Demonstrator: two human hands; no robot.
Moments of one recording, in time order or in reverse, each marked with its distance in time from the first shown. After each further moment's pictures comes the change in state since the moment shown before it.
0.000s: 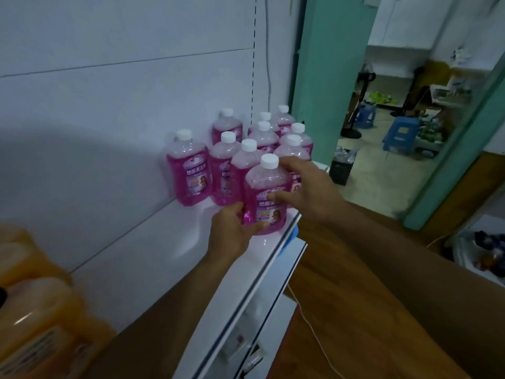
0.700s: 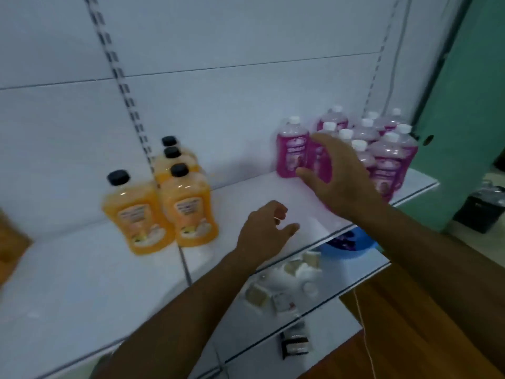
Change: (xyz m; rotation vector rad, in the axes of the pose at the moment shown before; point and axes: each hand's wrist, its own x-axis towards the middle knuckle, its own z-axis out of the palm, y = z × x) left_hand -0.149 0.036 -0.050 0.406 0.269 -0.137; right_hand -0.048 -0.082 0.014 0.114 -0.033 -0.415
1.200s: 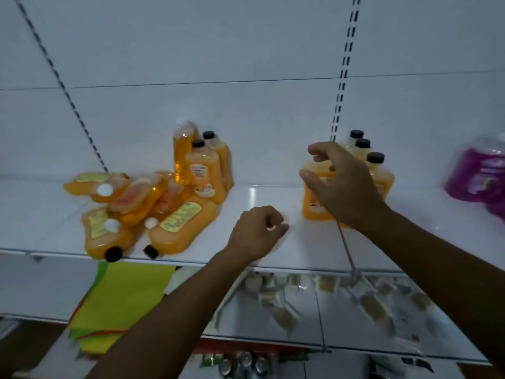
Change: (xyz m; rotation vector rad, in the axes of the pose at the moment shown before) left_hand -0.196 -0.127 -0.205 0.169 0.375 -0.280; right_hand -0.037 -0.248 0.118 0.396 -0.188 -0.369
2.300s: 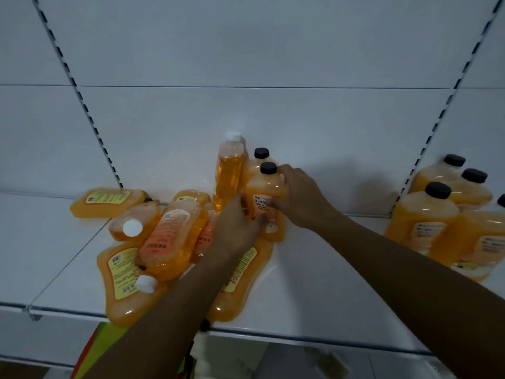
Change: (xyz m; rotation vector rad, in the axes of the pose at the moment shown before) left_hand 0.089 -0.132 -0.106 -0.349 0.195 -0.161; right_hand 0.128 -0.024 0.214 -0.045 -0.342 0.154
